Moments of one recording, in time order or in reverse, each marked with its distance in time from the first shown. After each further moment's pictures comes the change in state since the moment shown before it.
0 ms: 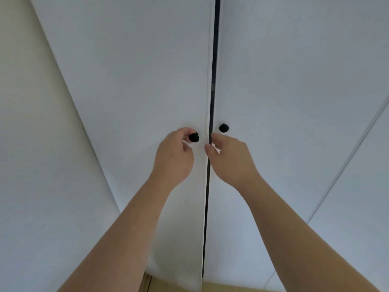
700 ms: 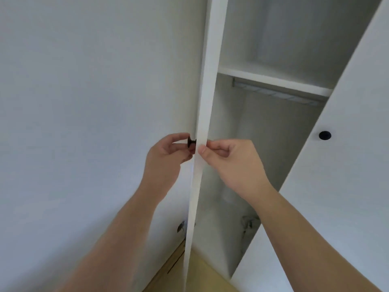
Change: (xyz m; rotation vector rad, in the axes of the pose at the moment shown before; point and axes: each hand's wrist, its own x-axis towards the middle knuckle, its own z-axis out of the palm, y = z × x) left_hand -0.181 -0.025 -0.154 -0.644 0.508 -0.371; right_hand -0.115 -0.124 0.046 0.537 -0.478 -0.327
